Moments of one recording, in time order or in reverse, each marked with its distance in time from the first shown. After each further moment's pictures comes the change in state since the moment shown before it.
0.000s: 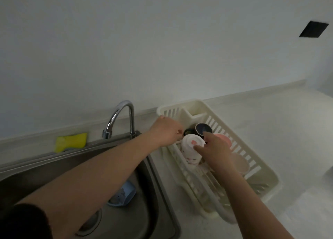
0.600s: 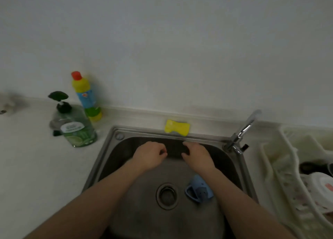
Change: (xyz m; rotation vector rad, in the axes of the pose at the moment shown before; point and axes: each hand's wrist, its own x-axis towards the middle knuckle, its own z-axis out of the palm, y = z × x) left_hand -0.315 -0.209 0.051 -0.249 0.070 -0.774; right_hand -0.054 -0.235 0.253 -0.194 -0.454 -0.678
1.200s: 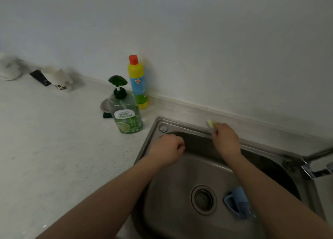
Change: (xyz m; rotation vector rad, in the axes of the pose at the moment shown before) left_hand -0.026 -0.090 -0.023 -0.040 0.097 -0.147; right_hand 0.105 -0.062 0.048 -0.074 0.260 -0.113
